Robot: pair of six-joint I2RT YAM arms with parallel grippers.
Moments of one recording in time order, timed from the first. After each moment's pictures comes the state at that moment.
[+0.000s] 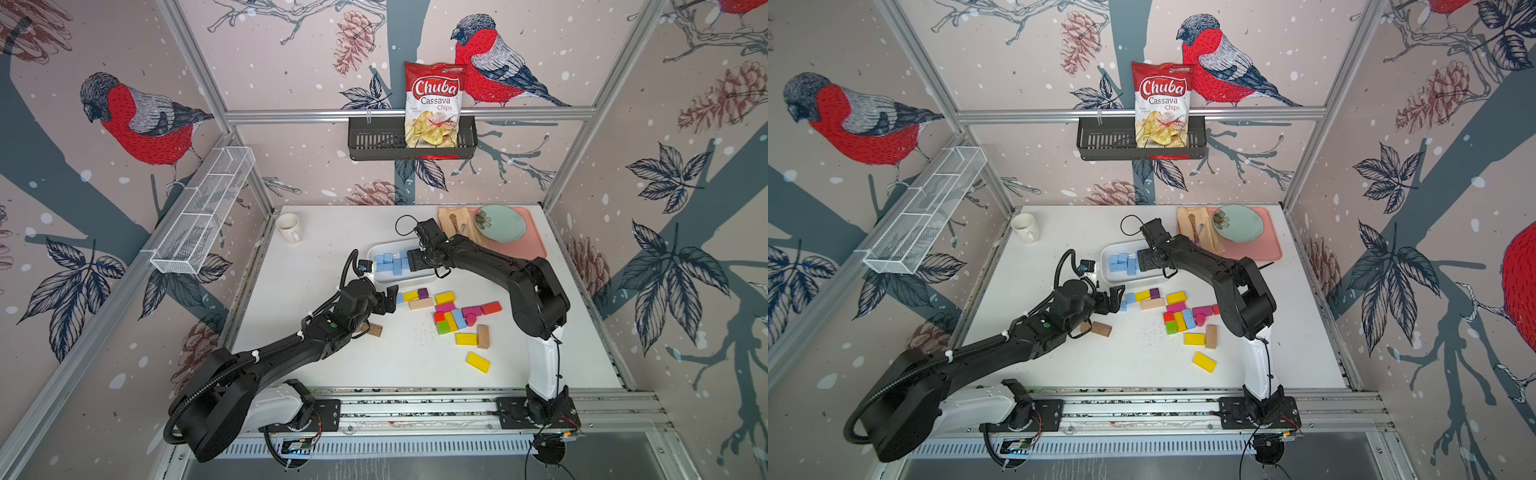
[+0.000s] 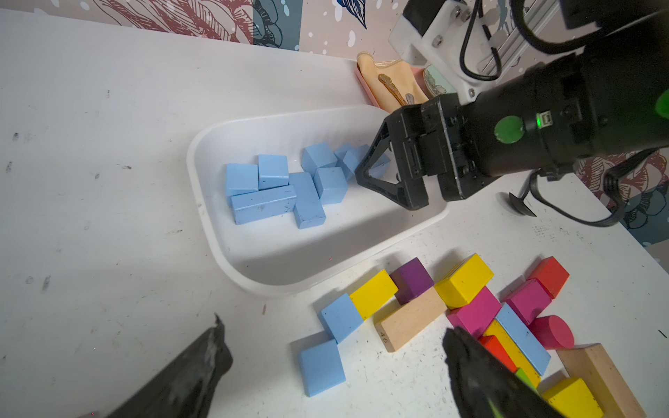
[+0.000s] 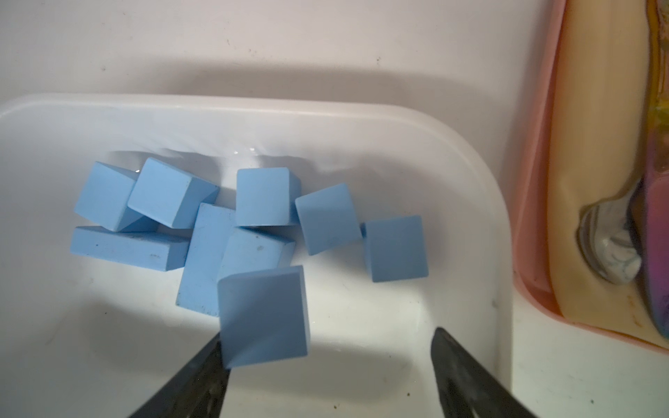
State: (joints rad) left arm -0.69 1.21 0.51 0.23 -0.16 -0.42; right arm 0.66 2.05 1.56 -0.52 0.11 0.29
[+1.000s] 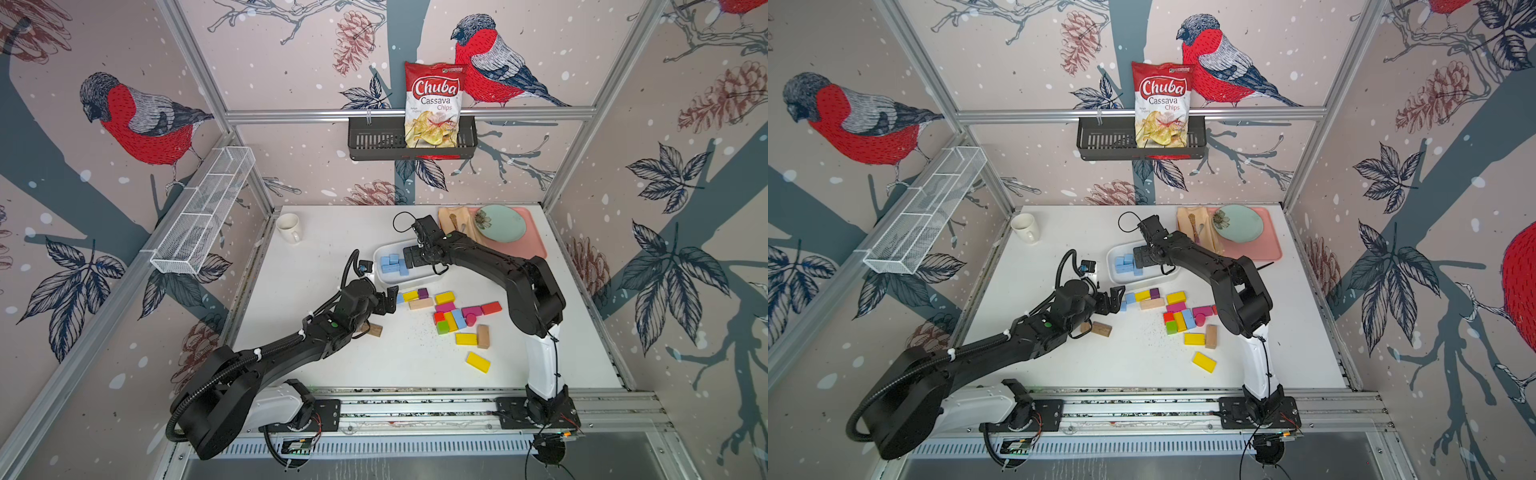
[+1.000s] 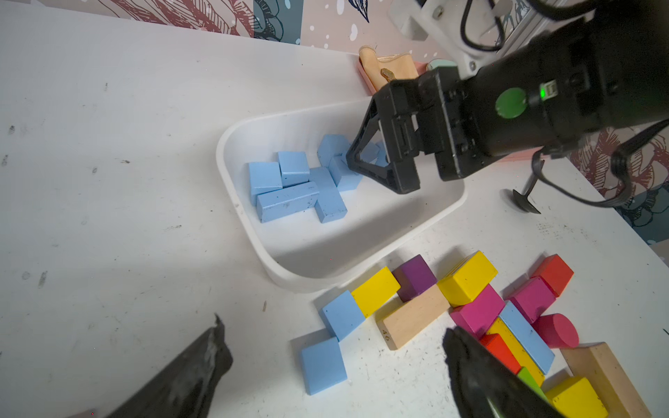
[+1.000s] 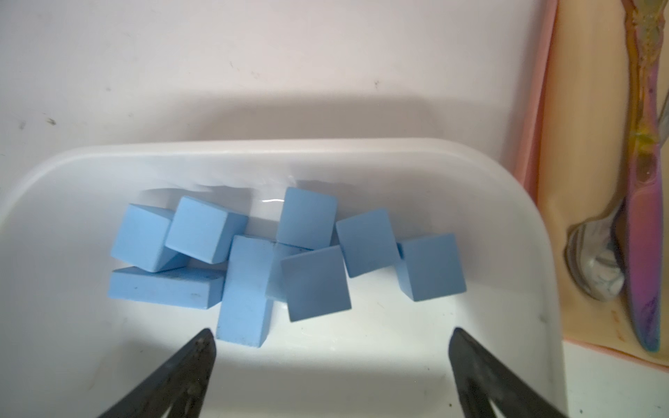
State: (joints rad) left arm -0.69 1.23 0.51 0.23 -0.16 -0.42; right arm 0.67 2.07 1.63 -0.54 0.12 0.29
